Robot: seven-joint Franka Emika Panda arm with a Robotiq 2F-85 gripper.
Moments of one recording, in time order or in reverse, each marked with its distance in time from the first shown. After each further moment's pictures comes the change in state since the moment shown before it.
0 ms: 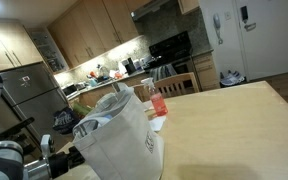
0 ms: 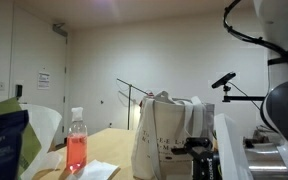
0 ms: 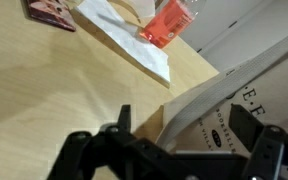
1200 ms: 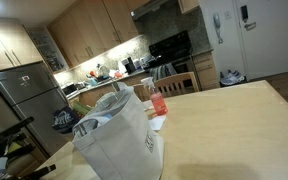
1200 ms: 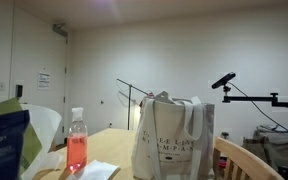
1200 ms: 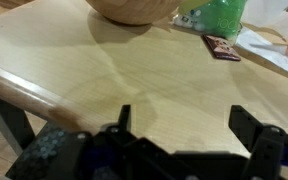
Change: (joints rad) arm 0.410 -0.096 -0.002 -0.125 -0.178 0.158 0.564
